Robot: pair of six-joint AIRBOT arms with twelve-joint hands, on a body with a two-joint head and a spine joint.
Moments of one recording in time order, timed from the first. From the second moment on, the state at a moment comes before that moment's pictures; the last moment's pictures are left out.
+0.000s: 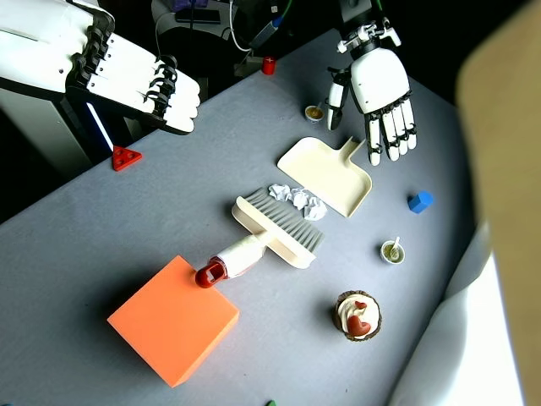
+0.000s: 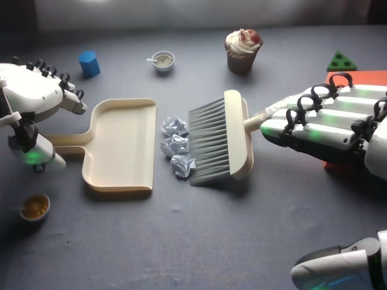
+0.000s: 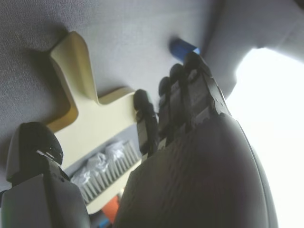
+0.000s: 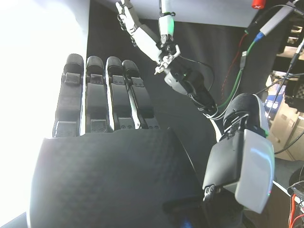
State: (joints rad) left arm 0.50 -0.97 1.19 -1.21 -0.31 2.29; right arm -0.35 -0.41 0.34 -2.84 -0.28 1.79
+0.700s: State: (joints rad) left arm 0.55 -1.01 1.19 -1.22 -0.40 2.29; right arm -0.35 -0.41 0.34 -2.84 -0.28 1.79
